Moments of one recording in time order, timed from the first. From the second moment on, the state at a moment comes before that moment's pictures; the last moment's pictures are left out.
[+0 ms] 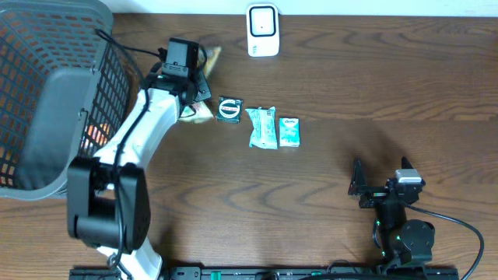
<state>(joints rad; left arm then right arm) -0.21 1.85 1.36 -0.54 -0.11 -0.51 0.06 0.01 0.01 -0.07 0.02 0.06</state>
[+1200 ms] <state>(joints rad) 0.38 1.26 1.39 -0.57 -0.28 -0.42 0.06 0.01 0.01 -0.07 0.02 0.06</state>
